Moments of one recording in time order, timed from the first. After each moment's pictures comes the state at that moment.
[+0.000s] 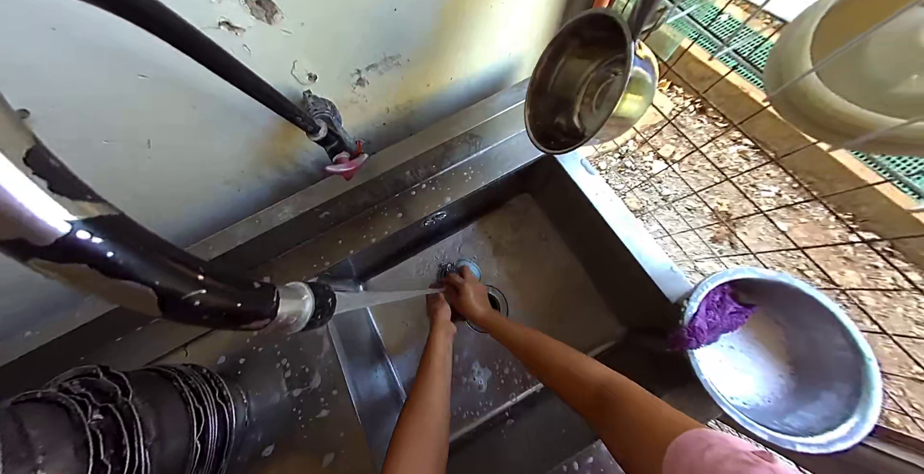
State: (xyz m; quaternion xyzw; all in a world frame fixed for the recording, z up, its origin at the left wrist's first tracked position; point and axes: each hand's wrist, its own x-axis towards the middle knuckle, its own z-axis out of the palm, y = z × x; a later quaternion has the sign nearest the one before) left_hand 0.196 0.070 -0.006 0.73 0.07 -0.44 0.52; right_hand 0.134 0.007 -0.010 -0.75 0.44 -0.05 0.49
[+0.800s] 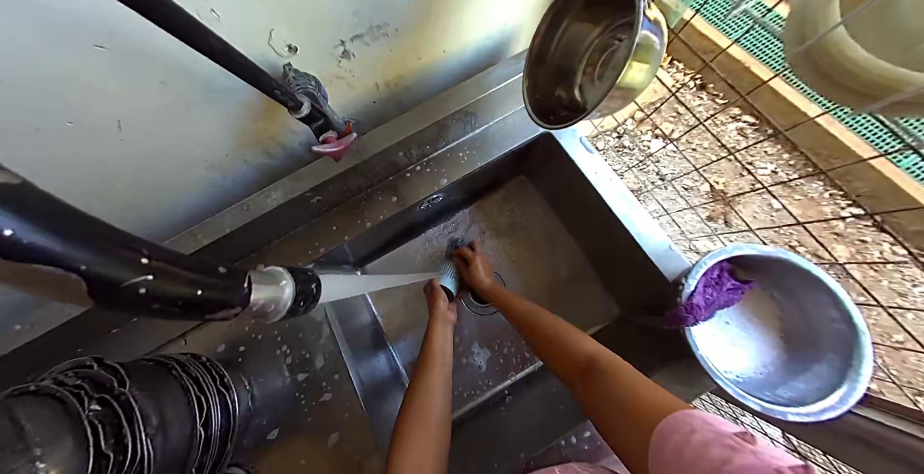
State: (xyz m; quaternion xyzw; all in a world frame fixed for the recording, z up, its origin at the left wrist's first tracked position) left_hand 0.188 0.078 0.002 0.67 0.19 -0.46 0.55; right_hand 0.122 -0.003 -0.026 -0.72 0.47 -0.06 0.50
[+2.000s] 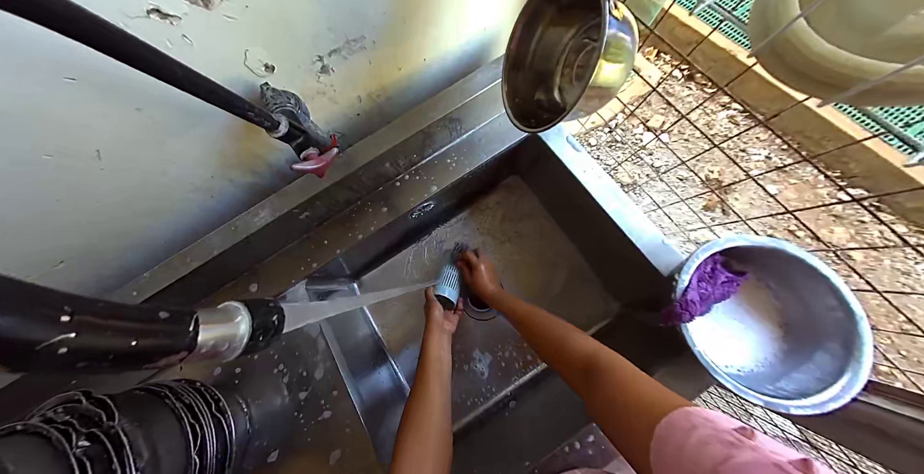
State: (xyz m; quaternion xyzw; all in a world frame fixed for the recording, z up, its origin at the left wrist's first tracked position) left_hand 0.192 0.079 -0.006 0.65 0.26 -0.51 0.51; right_hand 0.106 -0.004 -0.039 -0.72 0.48 -0.08 0.49
